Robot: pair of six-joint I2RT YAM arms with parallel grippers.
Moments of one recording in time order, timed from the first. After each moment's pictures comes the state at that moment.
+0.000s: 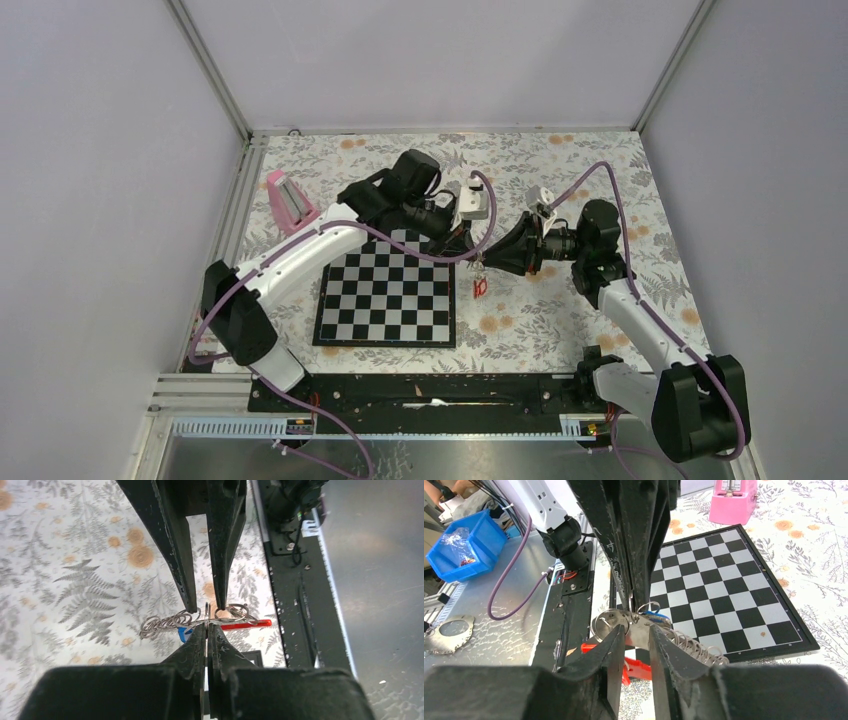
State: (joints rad) left arm -0.77 1.60 1.47 -0.59 0.90 0.43; right arm 0.22 1.08 0.58 0.44 -1.29 0.21
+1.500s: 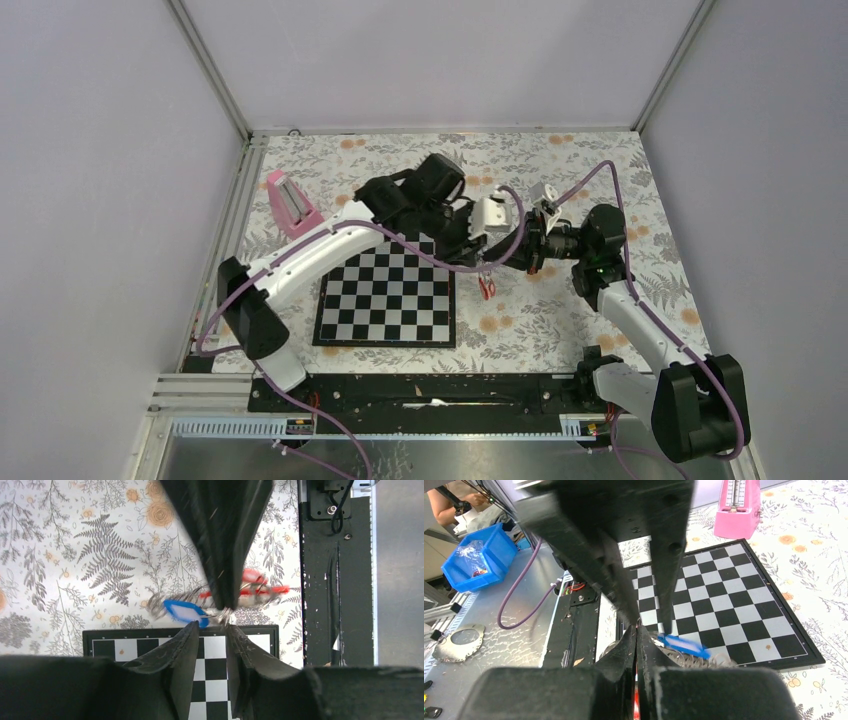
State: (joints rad) left arm -0.90 1.69 1.72 -0.89 0.52 0.52; right arm 0.22 1.07 0.57 0.57 -1.30 0.33
